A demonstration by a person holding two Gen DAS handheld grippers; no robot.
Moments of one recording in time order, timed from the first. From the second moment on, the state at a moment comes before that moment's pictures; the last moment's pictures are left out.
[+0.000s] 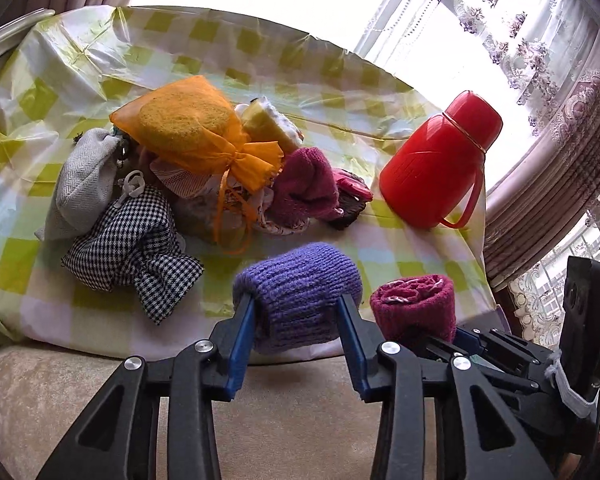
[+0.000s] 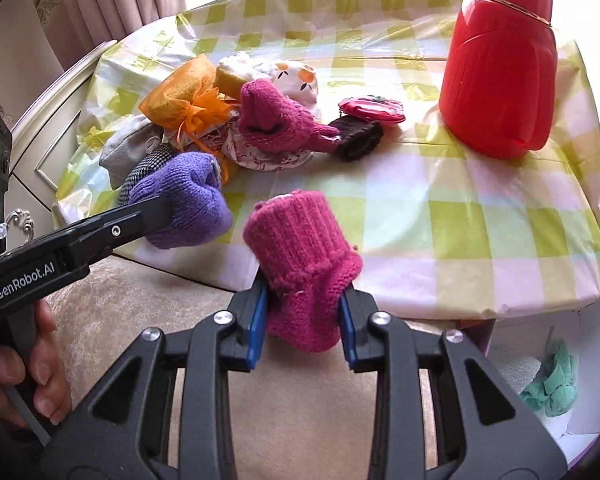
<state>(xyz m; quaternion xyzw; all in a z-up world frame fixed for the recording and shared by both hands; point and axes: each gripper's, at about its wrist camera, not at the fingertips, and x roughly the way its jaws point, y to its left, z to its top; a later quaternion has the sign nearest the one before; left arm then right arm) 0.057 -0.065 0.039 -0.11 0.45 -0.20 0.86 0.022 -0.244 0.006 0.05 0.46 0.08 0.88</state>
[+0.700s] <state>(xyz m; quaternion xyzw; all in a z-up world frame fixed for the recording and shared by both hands) 0.084 -0.155 0.008 0.00 0.54 -0.19 0.82 -0.048 -0.372 0.006 0.09 0.45 -0.06 0.89</state>
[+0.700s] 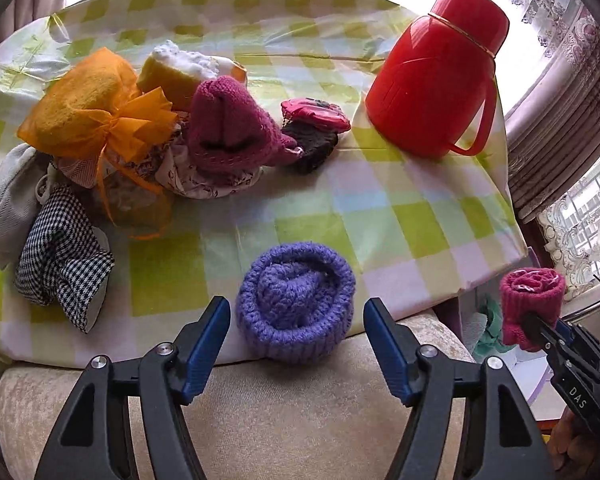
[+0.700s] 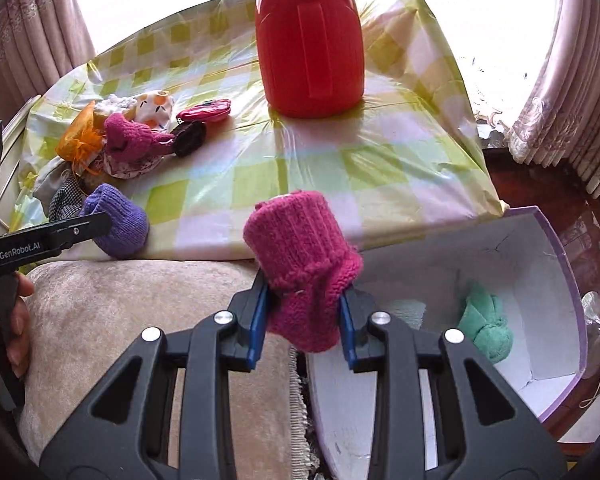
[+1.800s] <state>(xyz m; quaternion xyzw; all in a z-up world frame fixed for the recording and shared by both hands) -0.016 -0.300 0.048 0.05 0.49 -0.42 0.76 -0.117 -0.486 0.012 0.12 0.43 -0.23 0.87</state>
